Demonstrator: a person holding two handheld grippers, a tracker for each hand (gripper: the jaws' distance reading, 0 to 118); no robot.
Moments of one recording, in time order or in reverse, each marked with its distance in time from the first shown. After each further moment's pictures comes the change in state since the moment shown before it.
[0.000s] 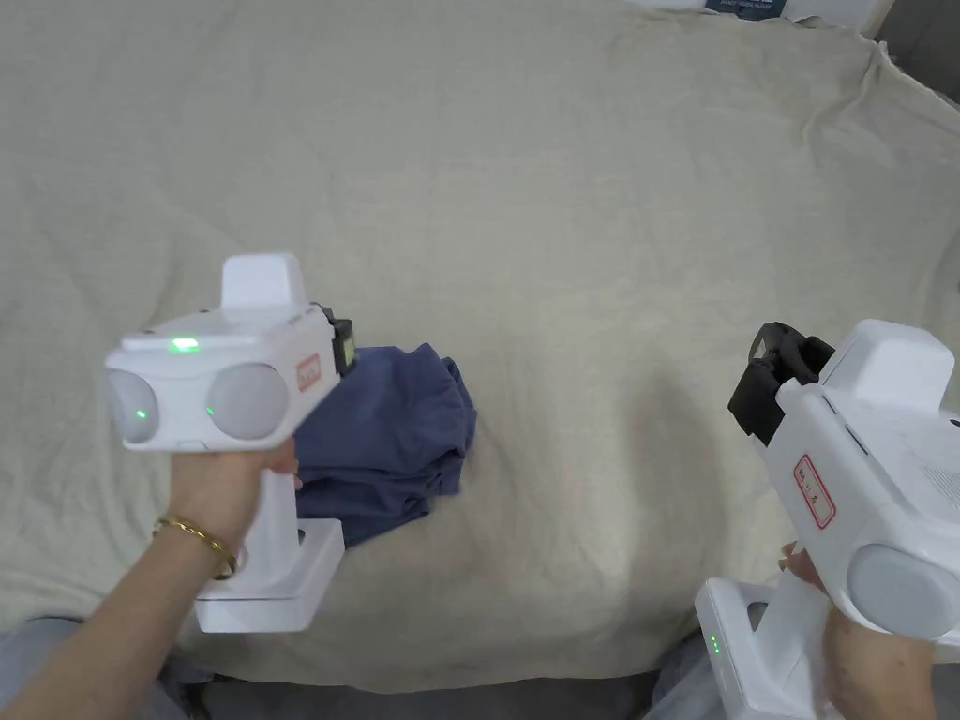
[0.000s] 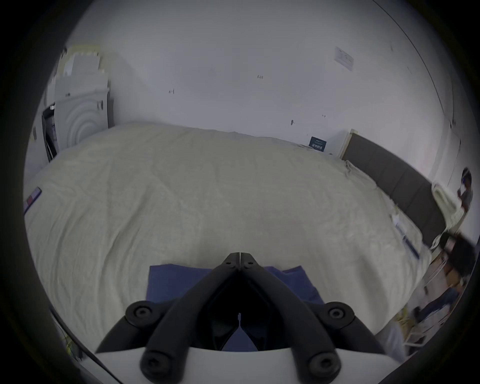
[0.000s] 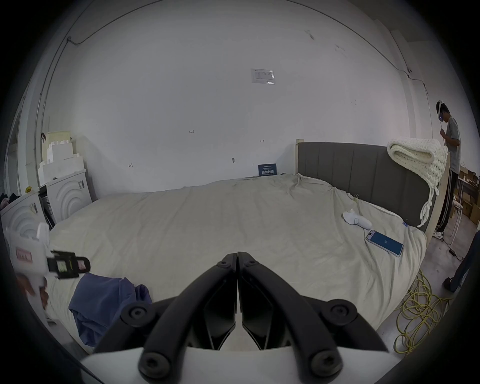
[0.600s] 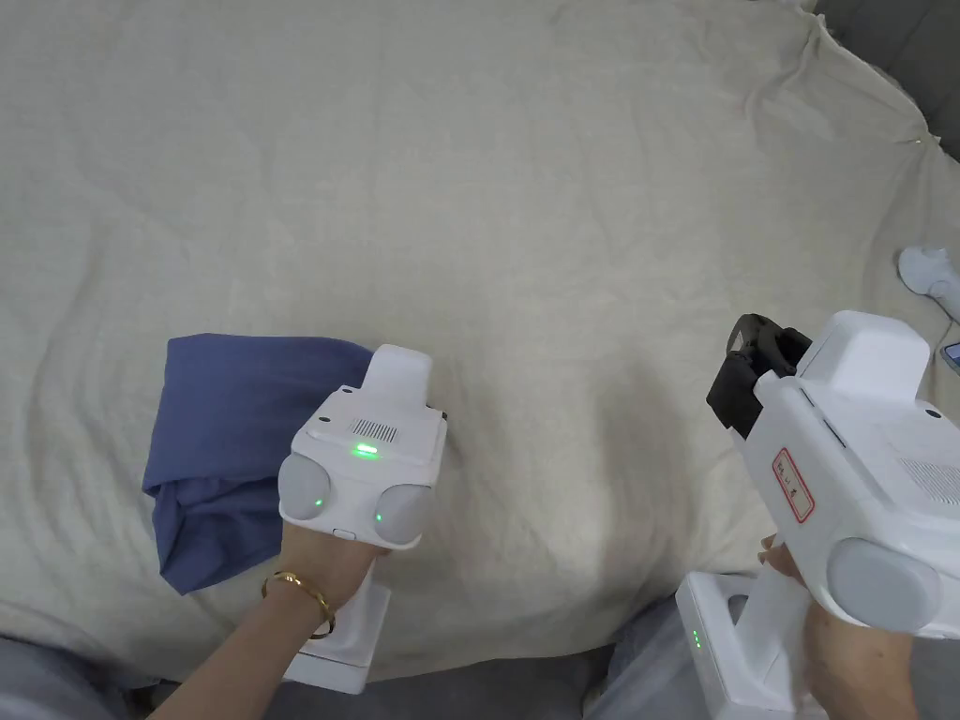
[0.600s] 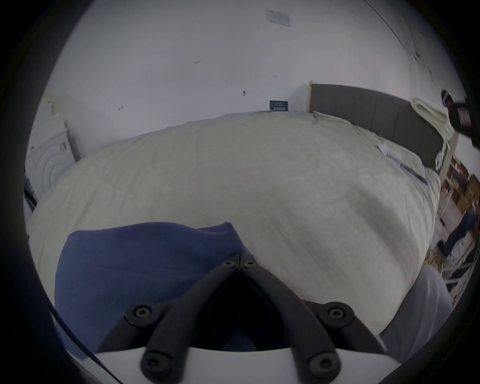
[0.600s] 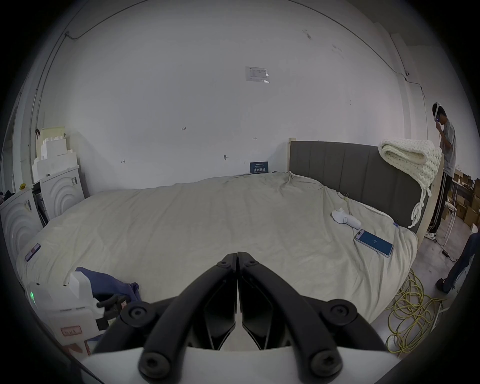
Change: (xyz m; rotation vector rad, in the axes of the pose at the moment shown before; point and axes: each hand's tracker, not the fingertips) left arm 0.095 -0.081 -0.050 -0.075 -0.073 -0.329; right arm 0.017 0.000 0.005 -0.018 -0.046 0.012
